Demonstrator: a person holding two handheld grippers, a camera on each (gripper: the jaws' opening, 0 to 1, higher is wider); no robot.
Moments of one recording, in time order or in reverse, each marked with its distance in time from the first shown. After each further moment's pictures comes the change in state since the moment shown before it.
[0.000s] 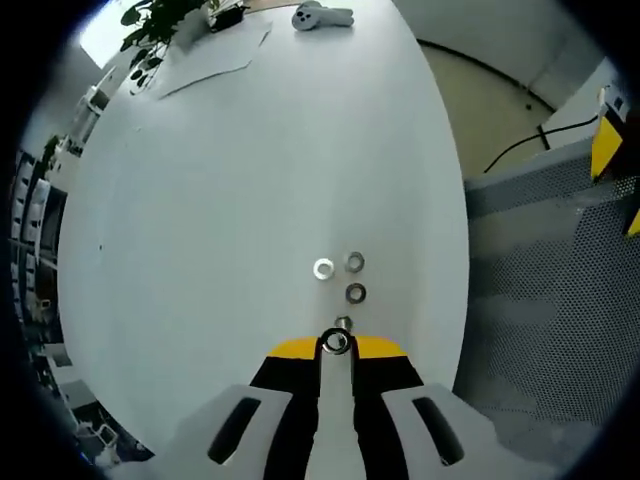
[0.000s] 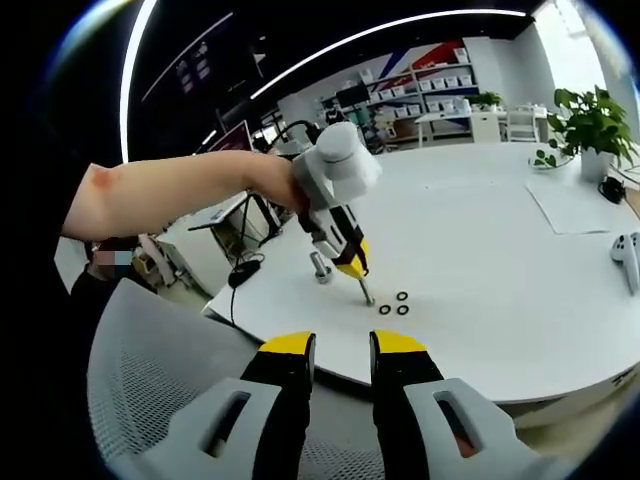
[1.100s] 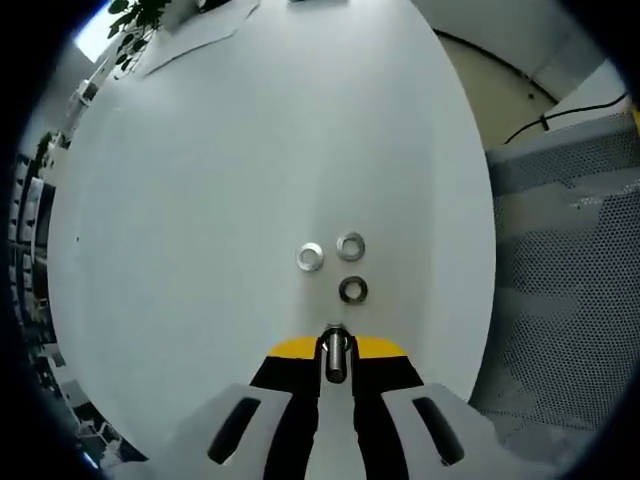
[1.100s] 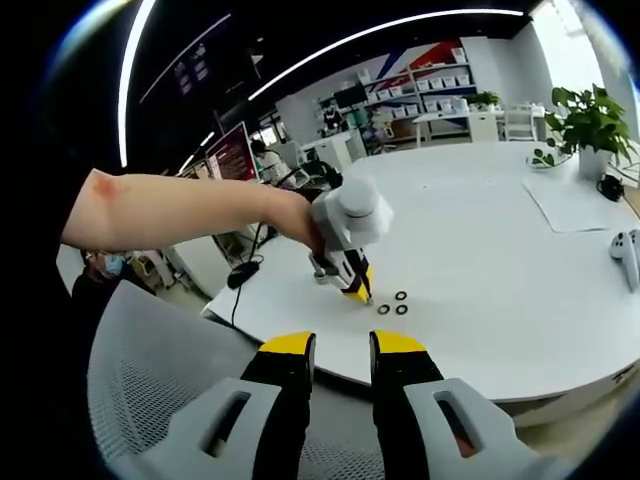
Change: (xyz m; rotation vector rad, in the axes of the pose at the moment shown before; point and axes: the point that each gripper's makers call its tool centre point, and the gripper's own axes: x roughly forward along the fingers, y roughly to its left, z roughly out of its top) left arm 0.057 -0.005 -0.014 0.004 0.061 -0.015; right arm 0.000 0.000 0.000 0.009 0.000 -0.005
